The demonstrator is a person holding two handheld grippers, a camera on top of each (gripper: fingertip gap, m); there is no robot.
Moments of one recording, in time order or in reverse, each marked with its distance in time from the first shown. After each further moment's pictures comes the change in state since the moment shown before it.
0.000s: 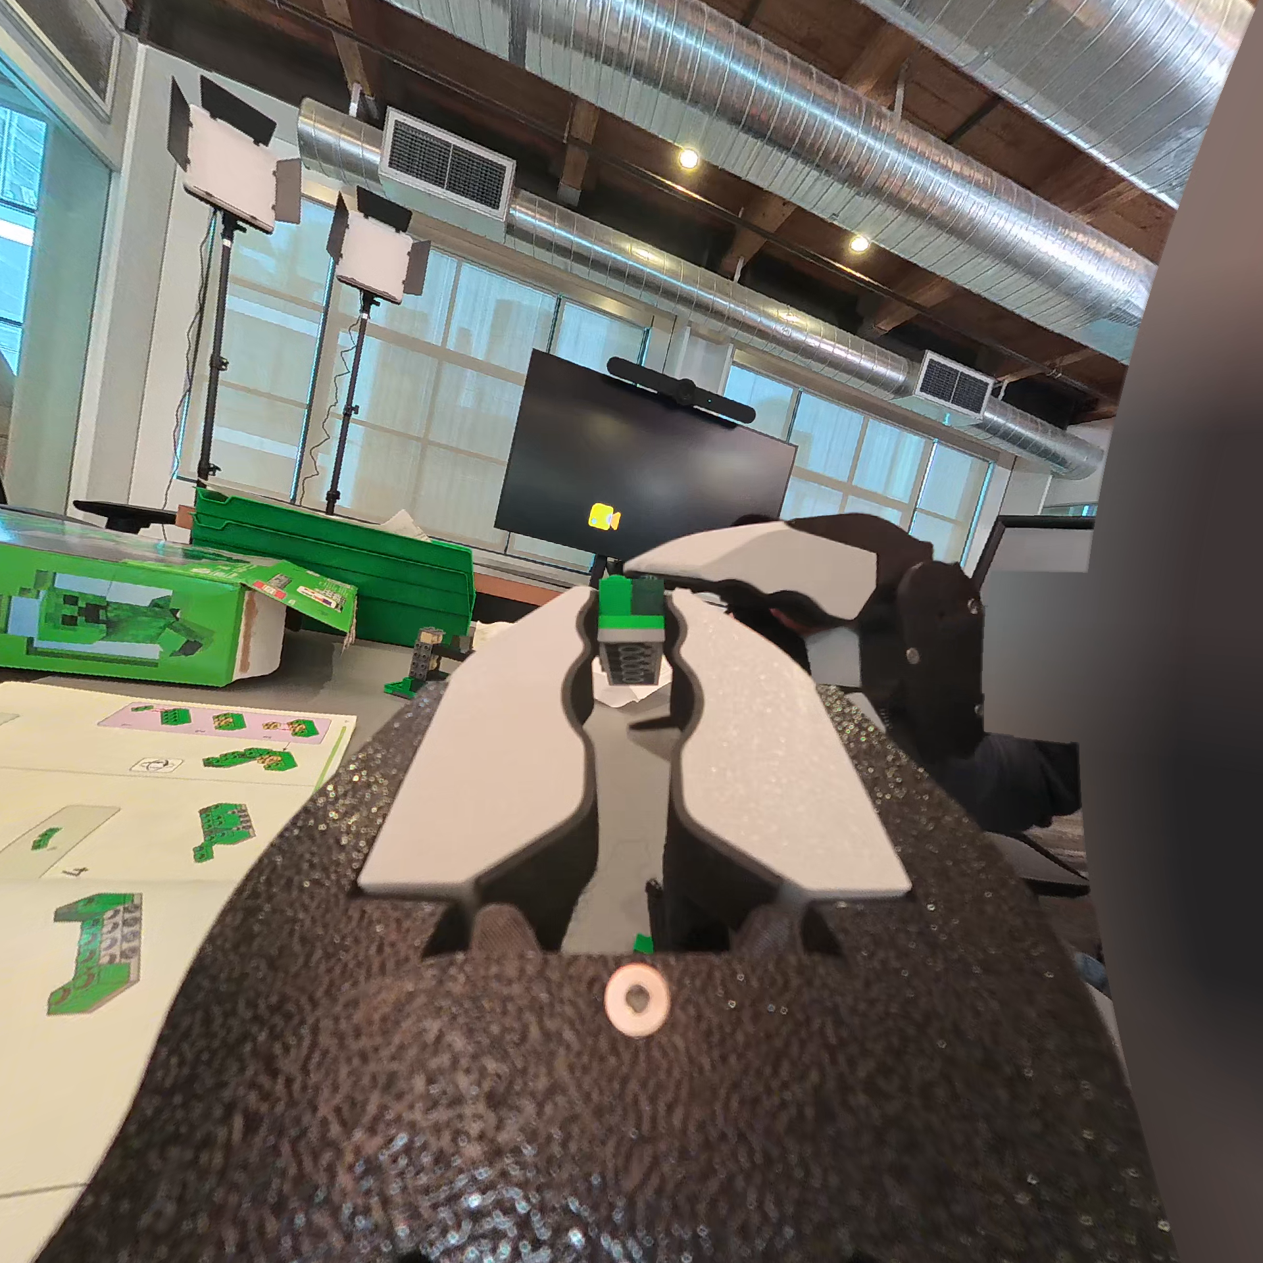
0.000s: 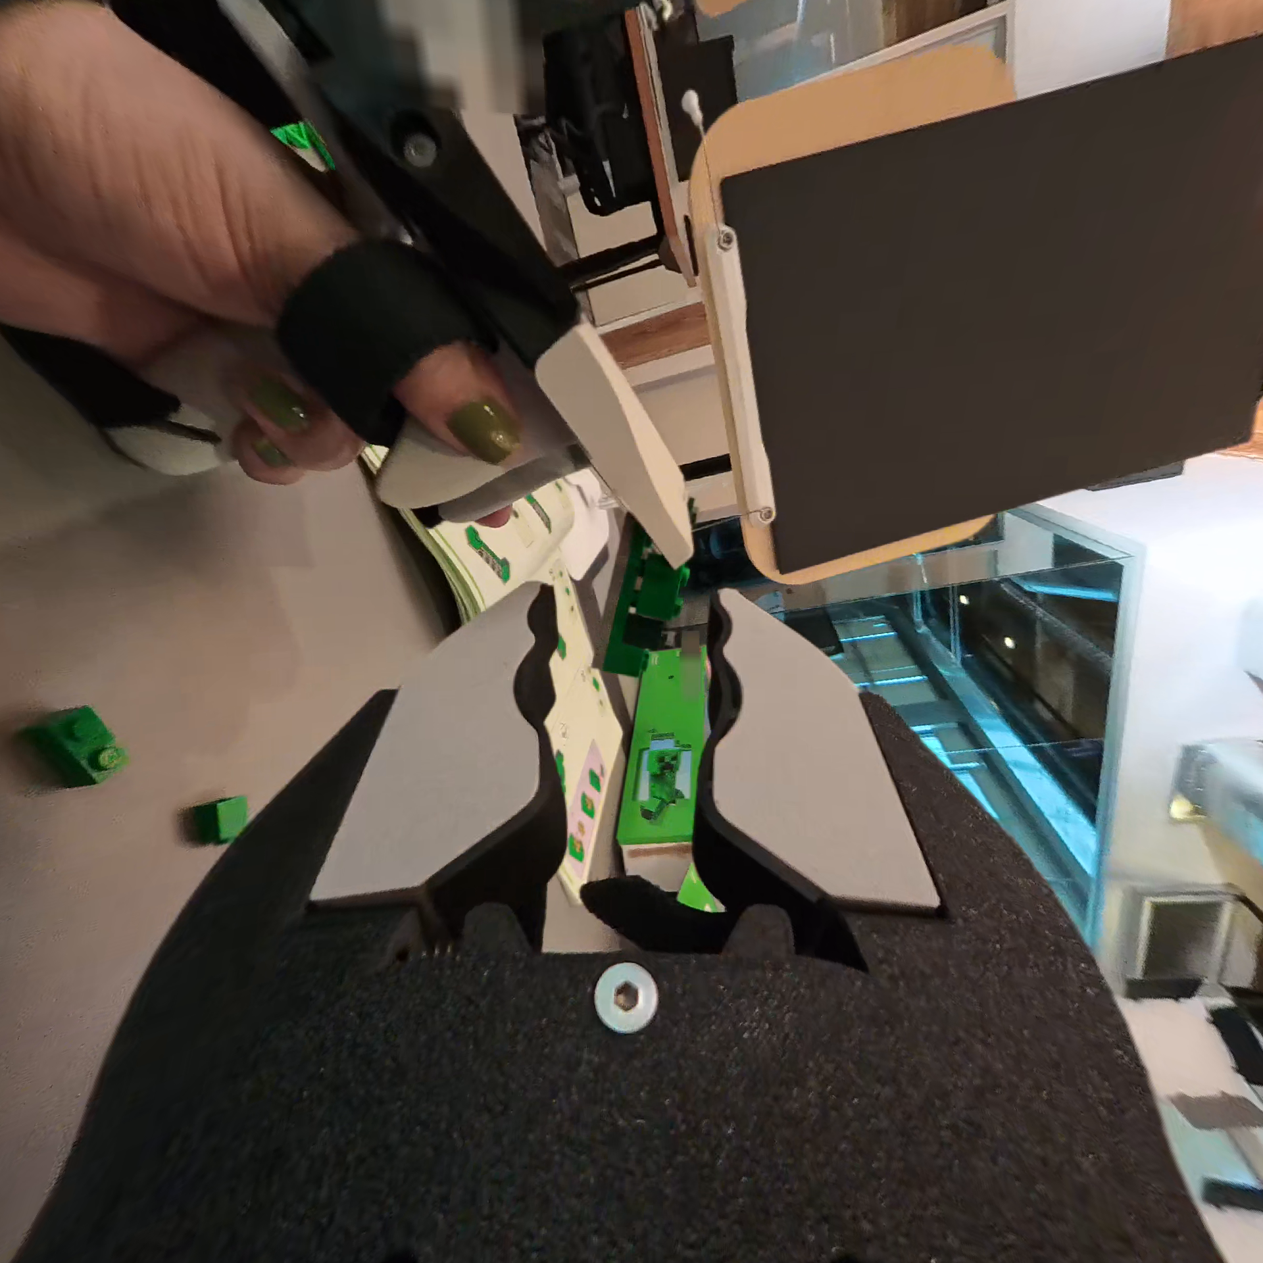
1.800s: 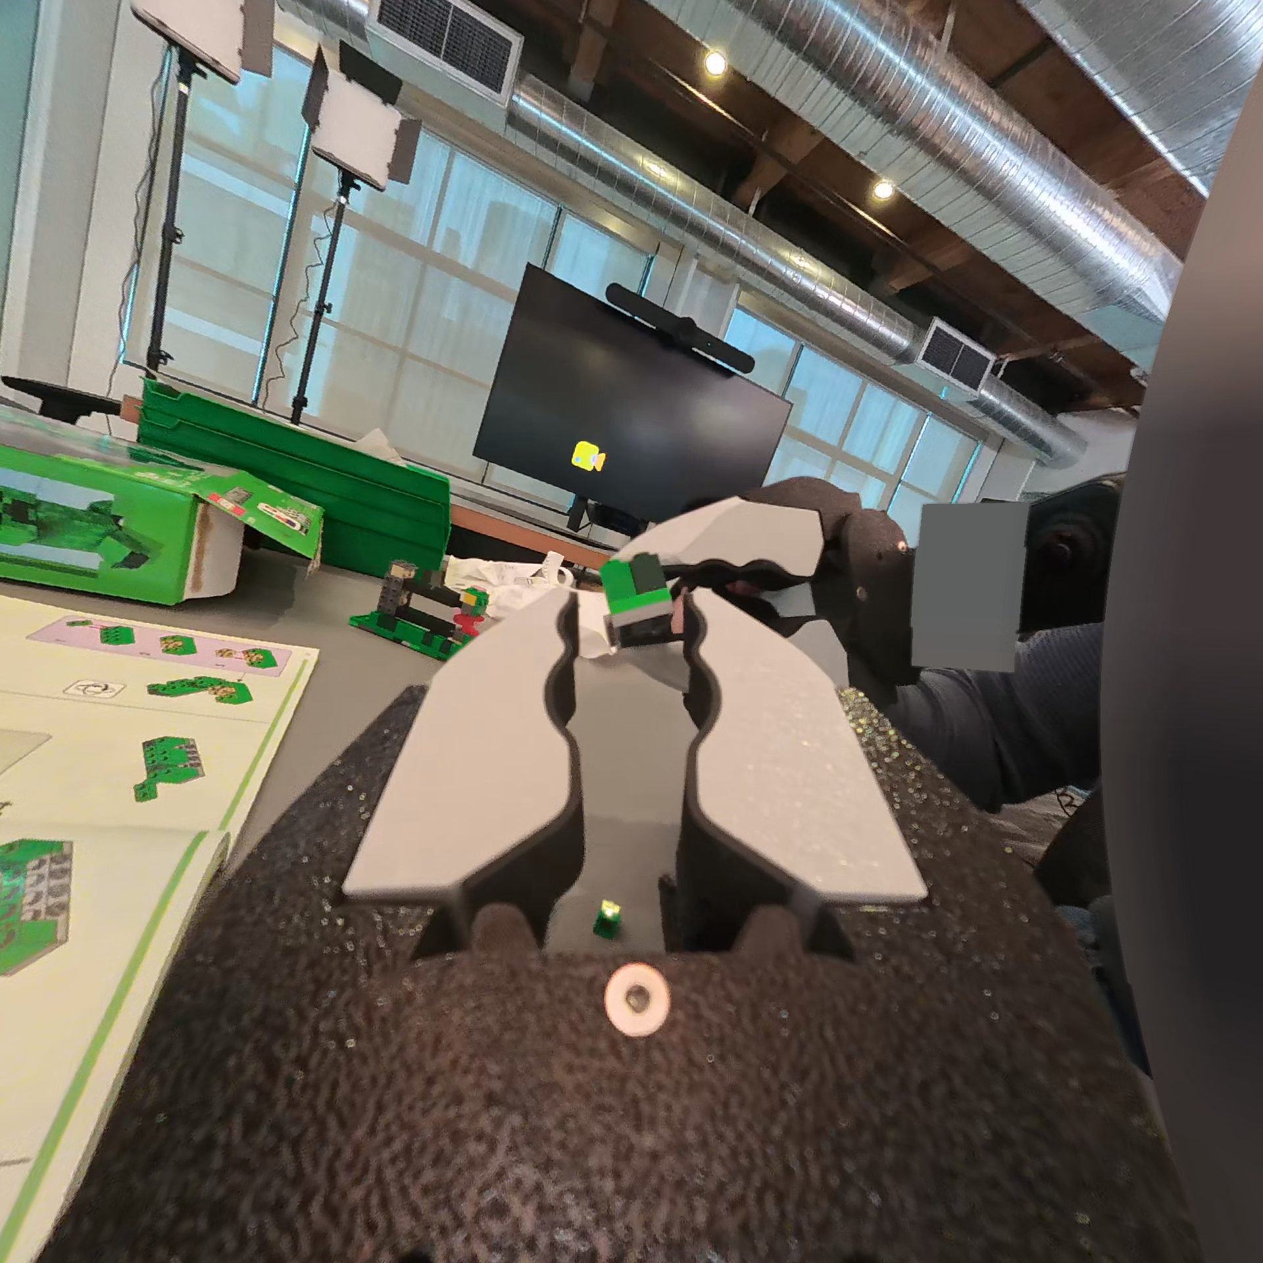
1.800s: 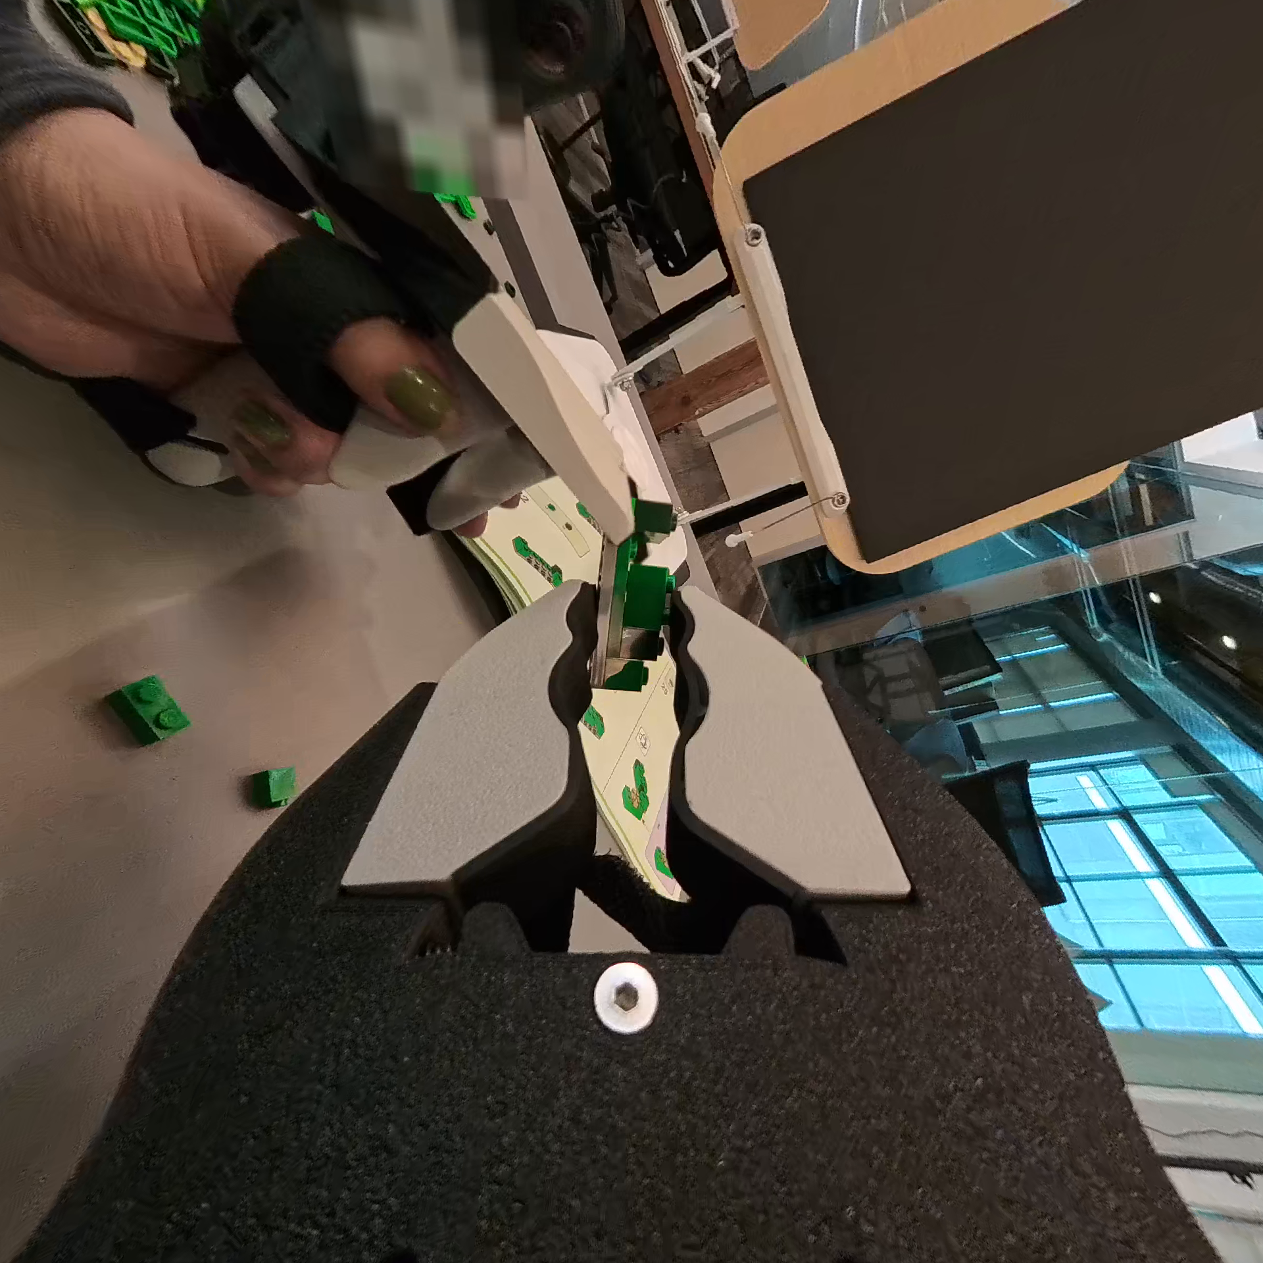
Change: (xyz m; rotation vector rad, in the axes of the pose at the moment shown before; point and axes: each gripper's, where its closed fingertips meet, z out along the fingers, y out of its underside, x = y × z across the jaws) left arm -0.001 0.014 0.006 -0.101 -0.006 -0.109; right arm 0.002 0.014 -0.005 0.086 -0.137 0.205
